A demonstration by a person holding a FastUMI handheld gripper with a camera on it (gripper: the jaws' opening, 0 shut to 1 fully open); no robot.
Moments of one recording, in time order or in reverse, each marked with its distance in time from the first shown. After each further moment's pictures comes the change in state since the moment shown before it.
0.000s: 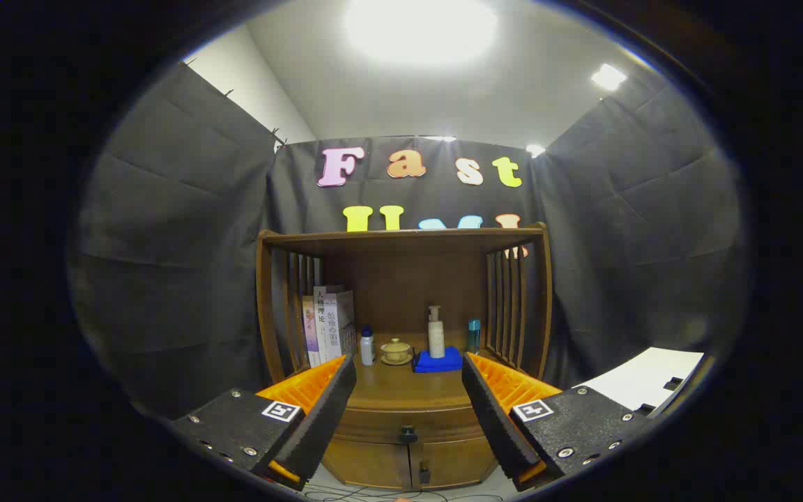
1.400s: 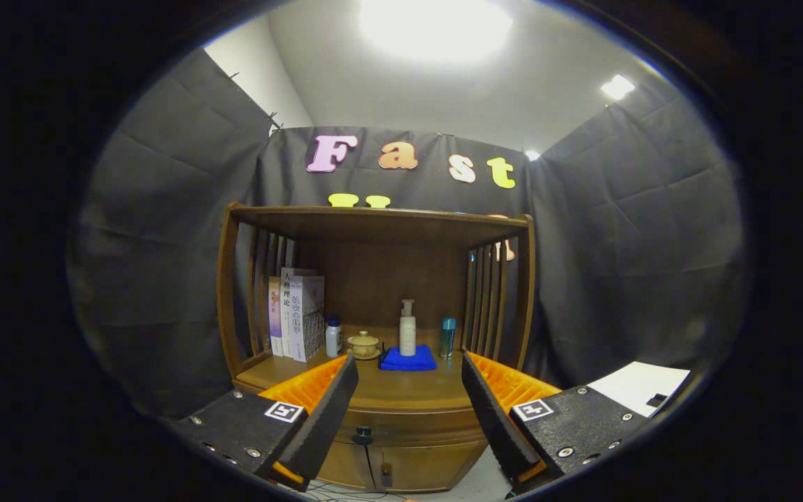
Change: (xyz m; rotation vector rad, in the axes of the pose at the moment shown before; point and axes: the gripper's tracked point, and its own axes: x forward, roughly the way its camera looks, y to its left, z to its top) arm 0.034 -0.037 -0.024 -0.120 -0.008 0.001
